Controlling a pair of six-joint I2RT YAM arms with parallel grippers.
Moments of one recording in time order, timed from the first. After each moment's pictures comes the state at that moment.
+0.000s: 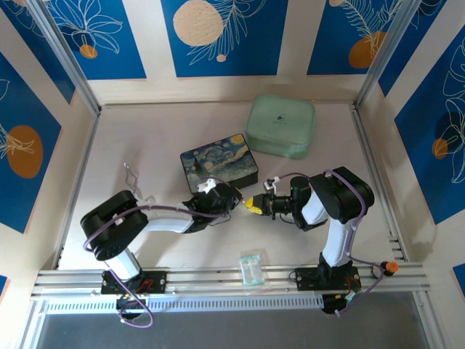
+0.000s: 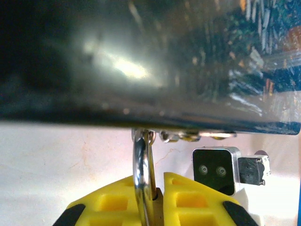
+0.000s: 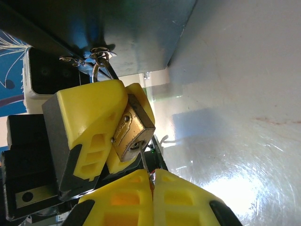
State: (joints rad) left arm -0.98 1.66 0.72 0.33 -0.27 -1.51; right arm 0.34 1.90 0.32 1.20 -1.08 1.34
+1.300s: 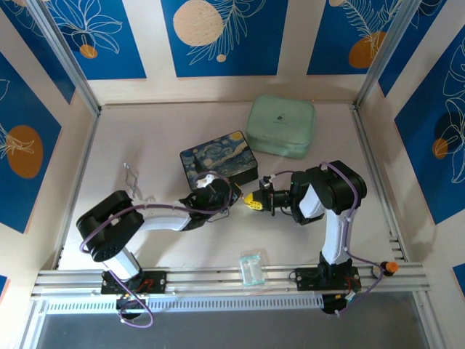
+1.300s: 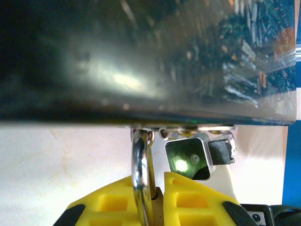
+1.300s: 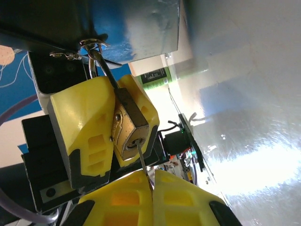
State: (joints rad) left arm -0.94 1.64 0.72 0.37 -0.22 -1.49; right arm 0.29 2.02 0.43 1.35 -1.28 1.60
